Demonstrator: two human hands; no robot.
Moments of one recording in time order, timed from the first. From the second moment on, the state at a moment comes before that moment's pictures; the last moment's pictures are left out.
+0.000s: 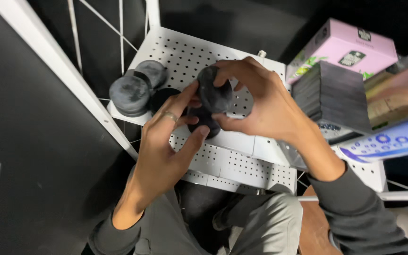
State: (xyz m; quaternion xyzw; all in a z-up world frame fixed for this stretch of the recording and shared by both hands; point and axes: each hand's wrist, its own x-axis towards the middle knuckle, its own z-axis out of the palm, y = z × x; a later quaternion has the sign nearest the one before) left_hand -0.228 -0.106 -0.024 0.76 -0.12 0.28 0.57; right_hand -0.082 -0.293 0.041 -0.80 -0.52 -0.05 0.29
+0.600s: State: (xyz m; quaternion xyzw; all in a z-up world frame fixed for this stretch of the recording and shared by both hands) left_hand -0.098 0.010 -0.062 0.92 -0.05 0.22 0.31; right_hand 0.006 -0.182 0.026 -0.87 -0.47 0.12 0.09
